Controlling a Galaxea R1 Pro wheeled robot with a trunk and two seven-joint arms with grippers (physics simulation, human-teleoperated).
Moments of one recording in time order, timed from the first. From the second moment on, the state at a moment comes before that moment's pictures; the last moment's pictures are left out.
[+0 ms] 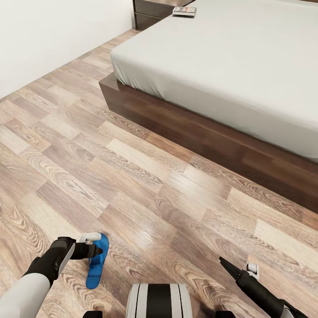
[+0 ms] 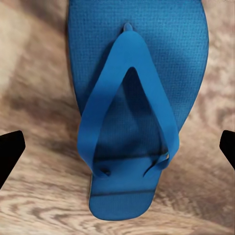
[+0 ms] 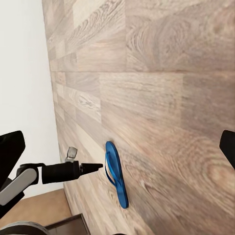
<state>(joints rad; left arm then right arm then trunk) -0.66 0.19 0.06 -0.60 -0.07 0.68 -0.34 -0.20 -0.25 -0.16 -0.79 -0.77 0.38 1.15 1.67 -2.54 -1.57</state>
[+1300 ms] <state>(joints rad) -0.66 0.19 0.06 -0.60 -0.07 0.67 -0.34 -0.12 -0.27 -0.16 -0.94 -0.77 0.37 1.35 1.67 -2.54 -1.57</state>
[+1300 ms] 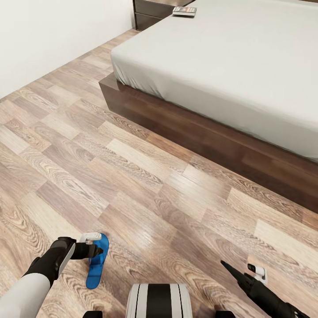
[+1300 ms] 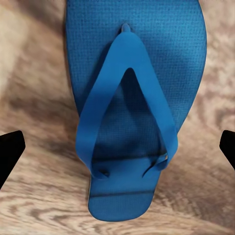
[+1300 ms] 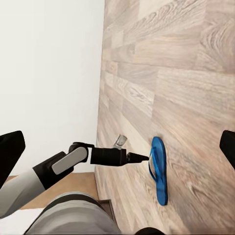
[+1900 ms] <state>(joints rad) -0.66 0.19 0.06 -0.60 -0.07 0.67 -0.34 -0.10 -0.27 -0.16 -0.97 -0.77 0.37 1.35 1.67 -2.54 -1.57</state>
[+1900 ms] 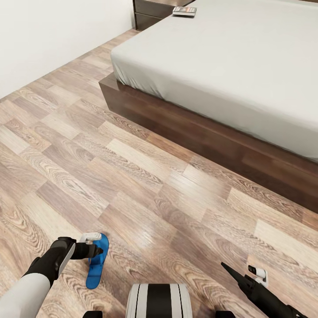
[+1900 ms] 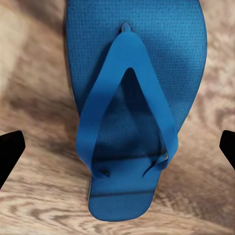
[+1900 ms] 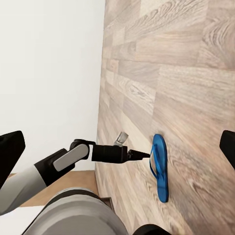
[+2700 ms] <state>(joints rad) -0.66 0.19 0.06 -0.59 -0.07 0.67 -0.34 -0.10 -0.27 -0.16 -0.97 -0.77 0.37 1.35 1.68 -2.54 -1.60</state>
